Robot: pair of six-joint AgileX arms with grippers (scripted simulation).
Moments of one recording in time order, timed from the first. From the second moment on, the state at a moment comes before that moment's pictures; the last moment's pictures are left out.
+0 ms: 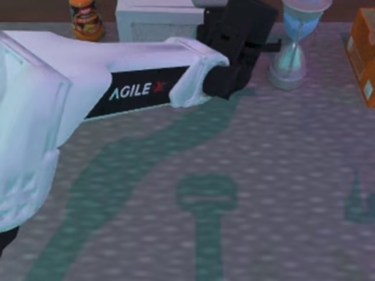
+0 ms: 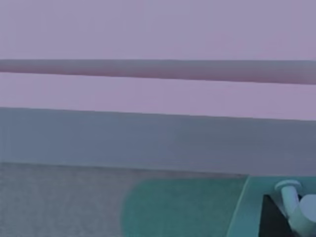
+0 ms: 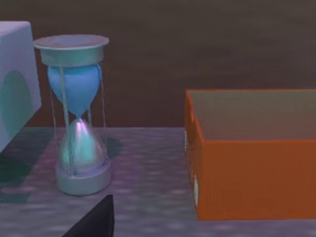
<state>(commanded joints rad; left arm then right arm) -0.74 2.19 1.65 -0.01 -0.64 -0.35 0.00 0.00 0.00 0.00 0.00 0.00</state>
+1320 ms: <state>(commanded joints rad) -0.67 2.67 2.87 -1.31 -0.30 -0.54 0.00 0.00 0.00 0.00 0.00 0.00</state>
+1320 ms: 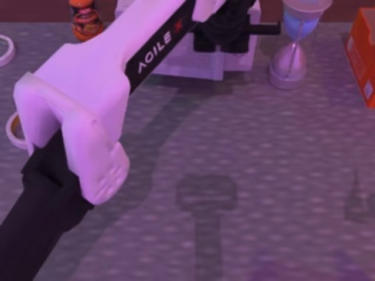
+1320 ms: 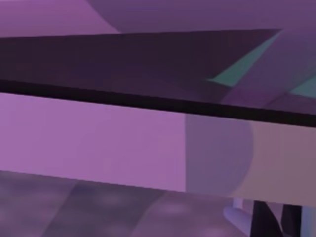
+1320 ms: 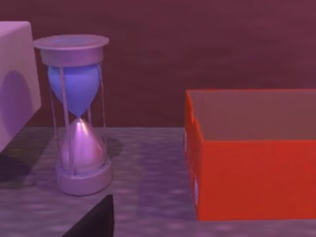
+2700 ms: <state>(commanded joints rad) -0.67 2.68 2.90 -1.34 -0.29 -0.55 0.00 0.00 0.00 0.00 0.00 0.00</state>
